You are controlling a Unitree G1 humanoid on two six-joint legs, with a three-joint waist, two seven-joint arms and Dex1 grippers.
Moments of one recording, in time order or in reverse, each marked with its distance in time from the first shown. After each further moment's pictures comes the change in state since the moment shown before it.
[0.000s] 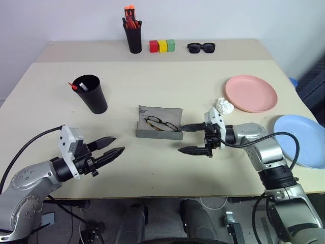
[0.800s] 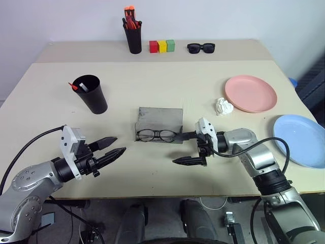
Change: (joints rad) left arm 0.017 0.000 0.003 -0.025 -0.010 0.010 0.022; right arm 0.047 0.010 0.089 -0.059 -0.008 0.009 0.035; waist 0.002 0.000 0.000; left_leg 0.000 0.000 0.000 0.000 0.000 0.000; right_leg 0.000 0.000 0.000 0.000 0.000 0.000
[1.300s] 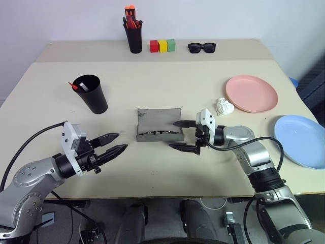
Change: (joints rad) left arm -0.051 0.000 -0.011 0.015 0.002 0.000 -0.002; right arm -0.036 0.071 -0.055 0.086 -0.029 -0.133 -0.168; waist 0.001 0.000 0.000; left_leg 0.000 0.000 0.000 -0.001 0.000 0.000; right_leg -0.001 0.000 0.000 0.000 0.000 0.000
